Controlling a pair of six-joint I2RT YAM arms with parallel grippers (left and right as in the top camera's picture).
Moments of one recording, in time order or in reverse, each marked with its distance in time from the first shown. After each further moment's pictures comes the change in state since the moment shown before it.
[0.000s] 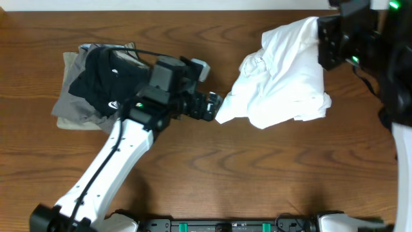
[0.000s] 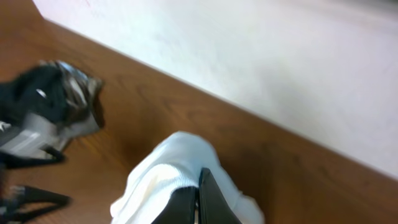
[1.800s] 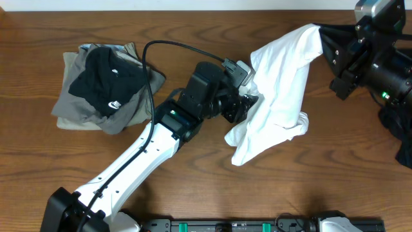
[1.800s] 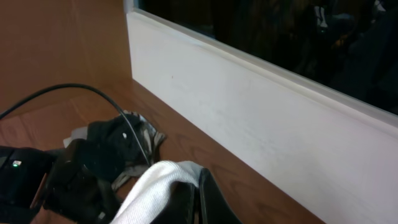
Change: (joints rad) left arm -0.207 0.056 0.000 0.328 0.012 0.050; right arm 0.000 -0.147 0.000 0.097 -0.306 -0.005
